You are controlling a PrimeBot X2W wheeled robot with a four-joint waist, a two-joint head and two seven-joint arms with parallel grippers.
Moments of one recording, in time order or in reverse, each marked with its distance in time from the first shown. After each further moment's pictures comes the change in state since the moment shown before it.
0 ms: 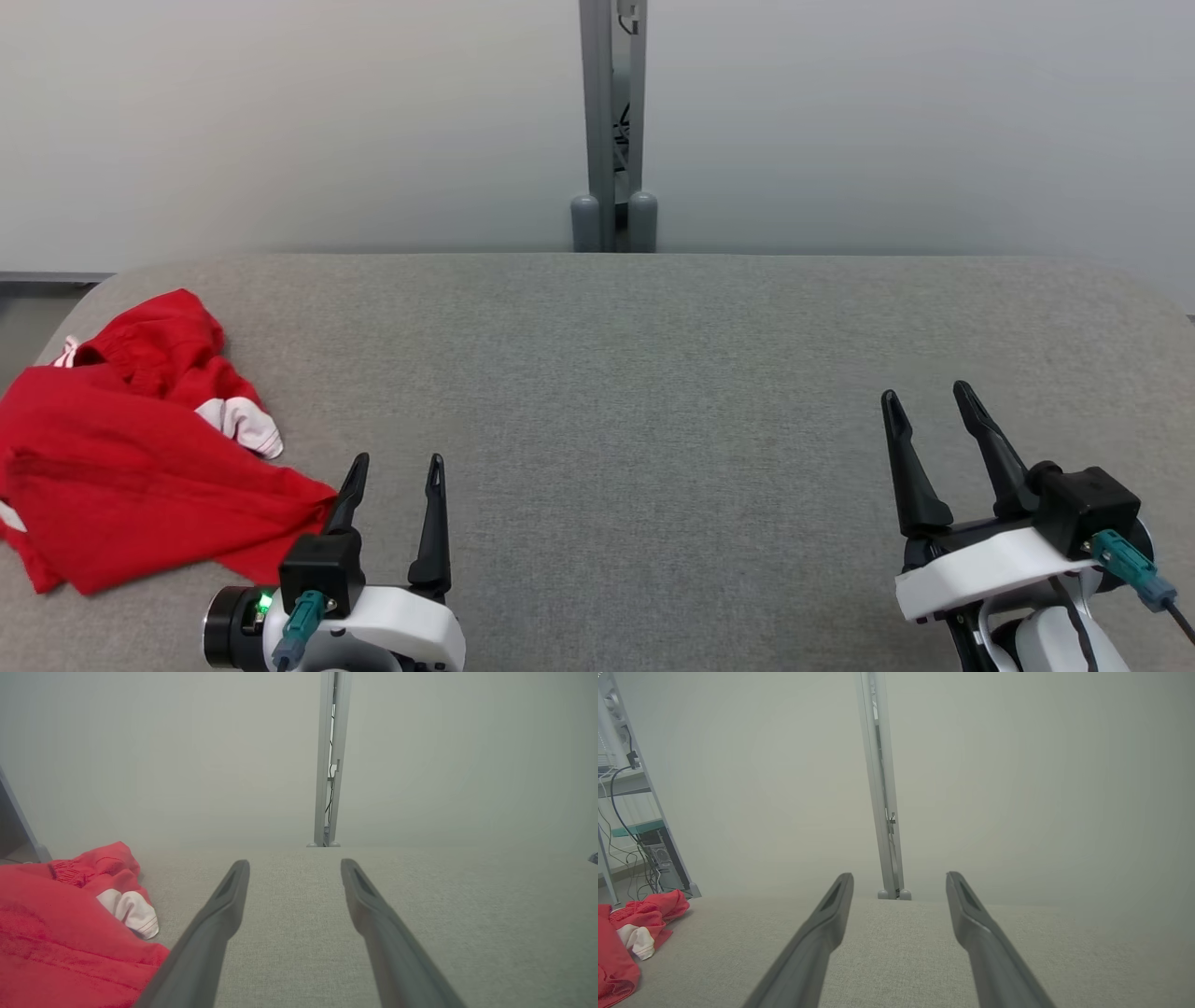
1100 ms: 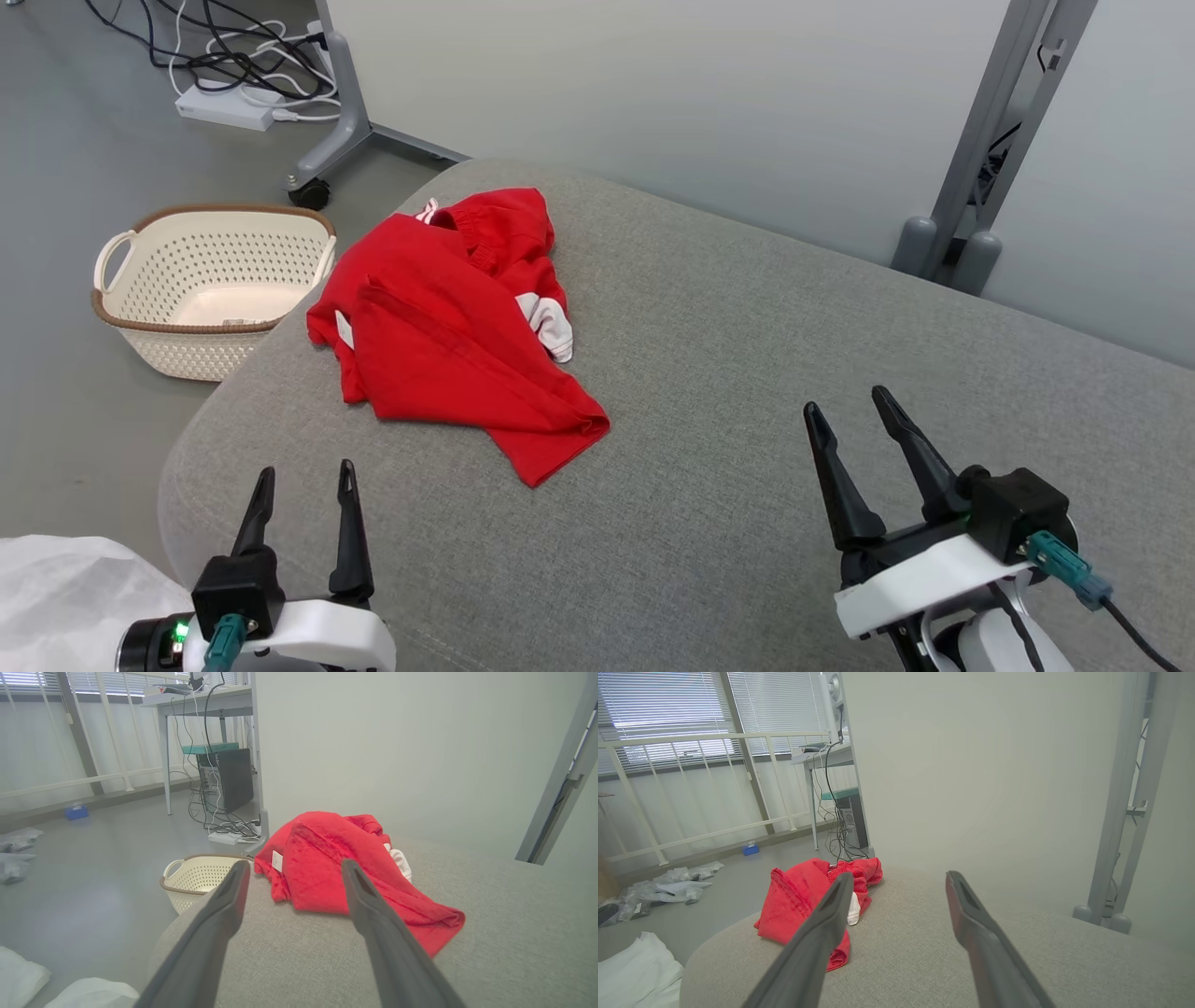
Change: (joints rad) left arm 0.060 0.000 0.166 -0.061 0.070 0.000 -0.002; right arm -0.009 0.000 0.141 -0.018 0.059 0.000 0.000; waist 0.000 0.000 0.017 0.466
